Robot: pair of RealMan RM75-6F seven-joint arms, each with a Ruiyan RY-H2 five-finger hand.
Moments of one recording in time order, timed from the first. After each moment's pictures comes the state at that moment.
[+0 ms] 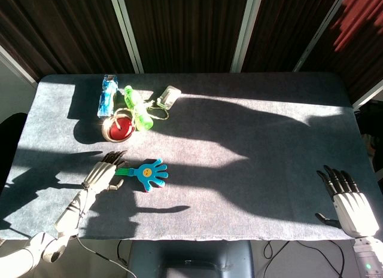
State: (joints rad) left arm -0.57 -1.63 -0.06 -0.99 1.53 0.98 -0.30; right arm 0.06 -1.05 -0.01 -1.64 -1.58 1.44 -0.04
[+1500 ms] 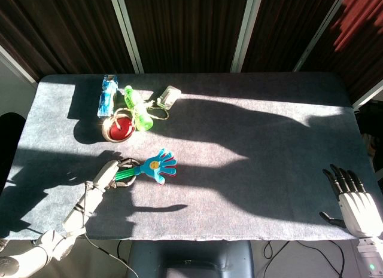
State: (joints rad) left arm -0.59 -1.77 0.00 -0.77 1.60 1.18 -1.05; right arm 0.05 -1.04 0.00 -1.66 -1.55 1.45 -0.06
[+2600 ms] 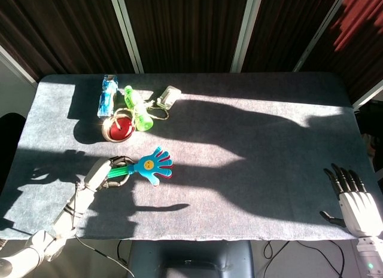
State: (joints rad) left arm -0.57 -1.72 0.01 -0.77 1.64 1.34 -0.97; right arm 0.05 -1.05 0.01 -1.66 -1.53 1.45 -0.08
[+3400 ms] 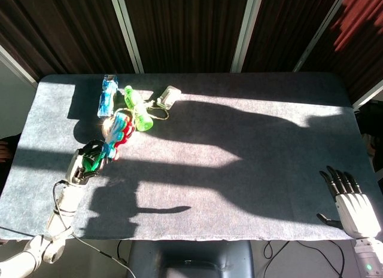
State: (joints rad) left arm -0.53 -1.70 -0.09 -0.84 1.58 1.45 -1.57; right arm 0.05 -1.05 -0.01 -1.67 -1.55 1.44 -0.06
